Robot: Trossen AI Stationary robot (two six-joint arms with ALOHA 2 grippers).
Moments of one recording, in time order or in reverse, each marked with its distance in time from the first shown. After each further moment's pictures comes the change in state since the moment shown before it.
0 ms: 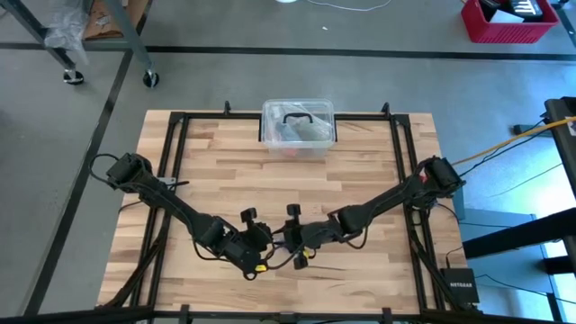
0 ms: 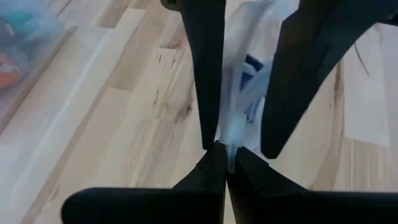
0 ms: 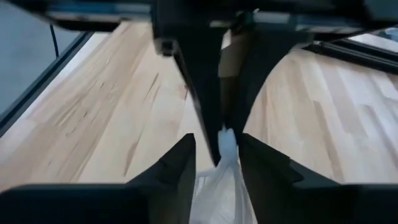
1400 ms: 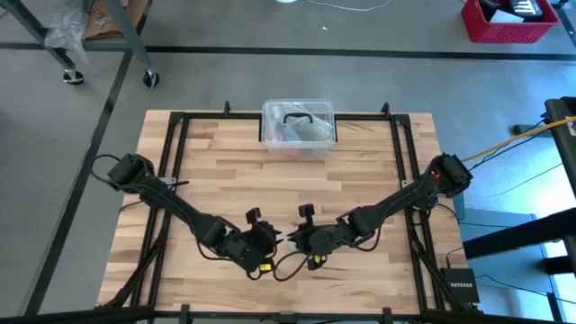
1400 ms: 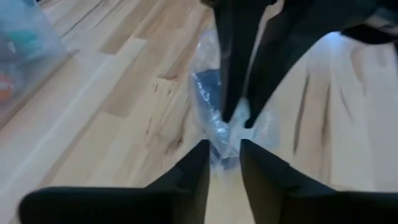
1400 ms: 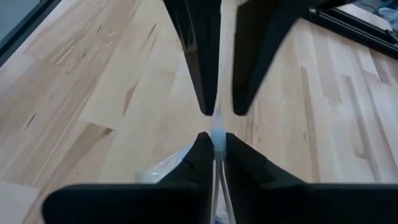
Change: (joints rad) left arm 0.009 0.012 -0.025 0.174 -0.056 0.004; right arm 0.061 -0.093 -0.001 -0.282 0.087 0.001
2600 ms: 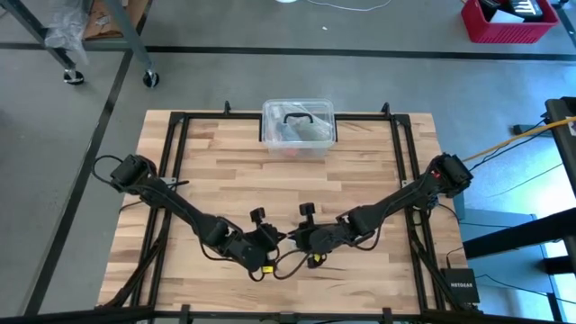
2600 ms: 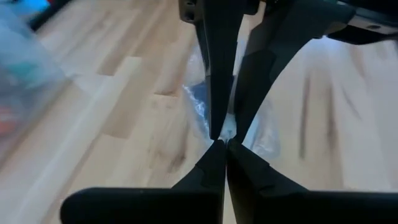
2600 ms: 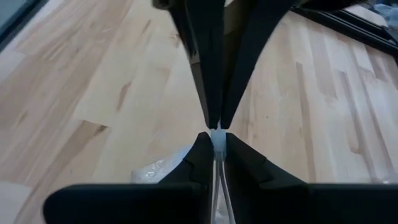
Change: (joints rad) left arm 0.024 0.026 -0.003 0.076 -0.008 0.142; right arm 0.000 -0.001 0.000 -0.004 0.010 0.001
